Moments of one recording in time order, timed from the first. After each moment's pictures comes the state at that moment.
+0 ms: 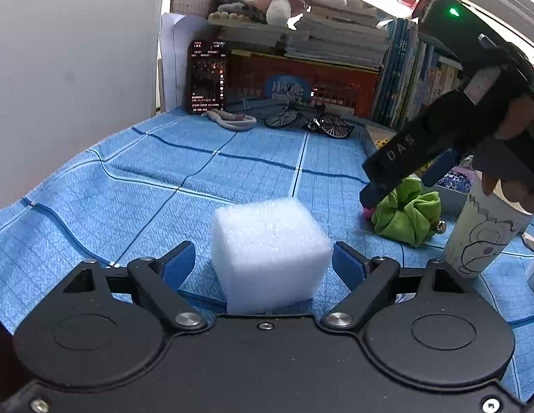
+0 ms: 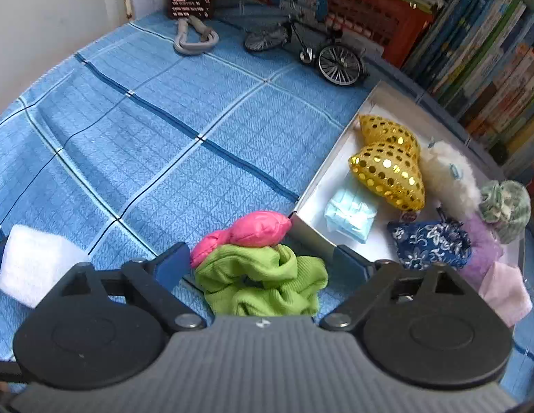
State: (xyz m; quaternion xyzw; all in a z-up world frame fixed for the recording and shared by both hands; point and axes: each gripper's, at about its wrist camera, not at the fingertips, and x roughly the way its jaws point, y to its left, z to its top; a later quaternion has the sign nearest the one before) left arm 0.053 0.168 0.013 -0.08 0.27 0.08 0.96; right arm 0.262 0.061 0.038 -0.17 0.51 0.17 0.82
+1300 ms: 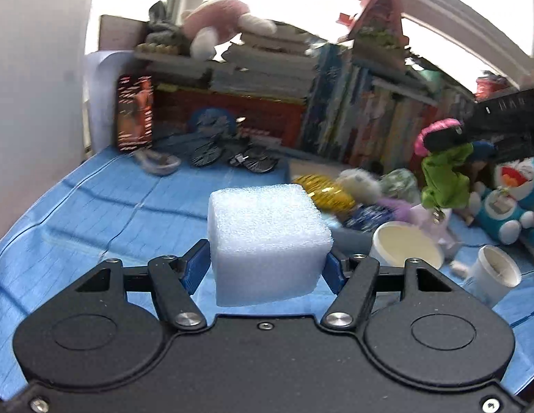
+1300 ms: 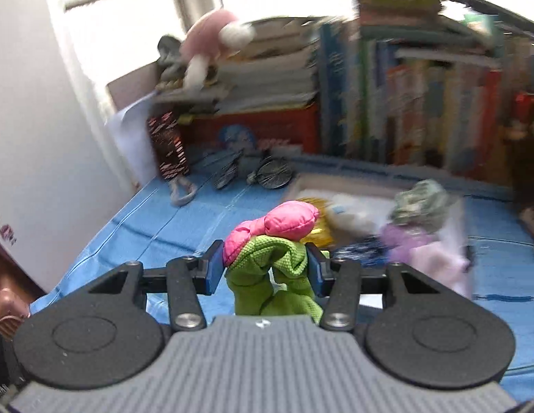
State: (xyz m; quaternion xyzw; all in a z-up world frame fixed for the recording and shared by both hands) left arm 0.076 0.134 0.088 -0.08 0.25 -0.04 0.96; right arm 0.189 -0.114 0.149 0.07 0.34 0.17 0.92
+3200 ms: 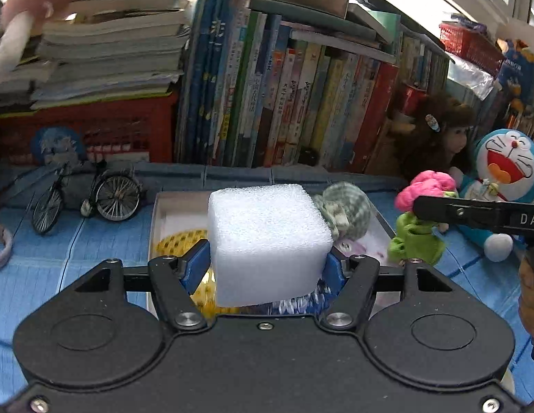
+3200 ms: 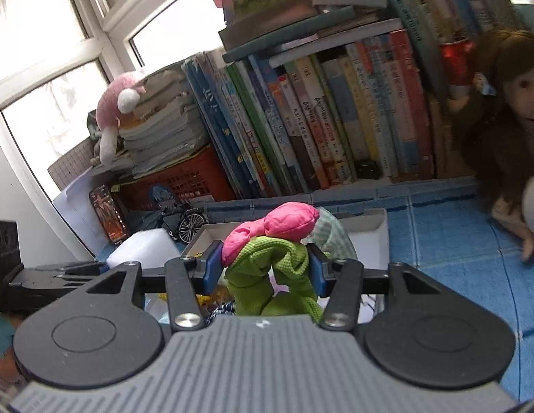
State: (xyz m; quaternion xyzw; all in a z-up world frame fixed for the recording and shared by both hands) left arm 0.319 0.001 0.100 -0.03 0.34 -0.16 0.93; right arm 0.284 -0.252 0.074 0.18 0.30 0.17 0.92
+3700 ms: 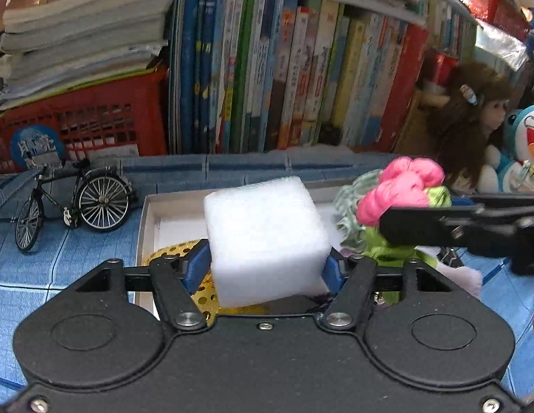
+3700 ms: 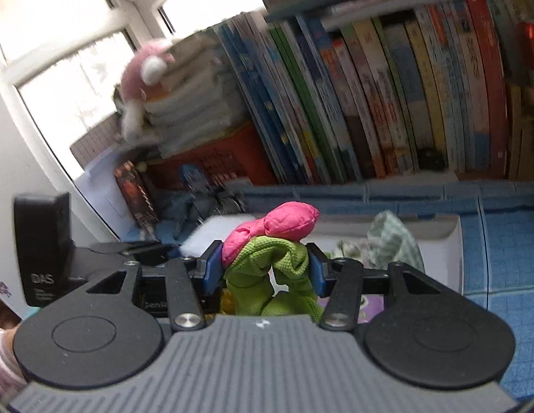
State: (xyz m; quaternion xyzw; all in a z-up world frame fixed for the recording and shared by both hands) left arm 0.380 -0.018 0.068 0.01 0.38 -0.13 0.92; right arm 0.335 -0.219 0.050 0.17 0.34 0.24 0.89
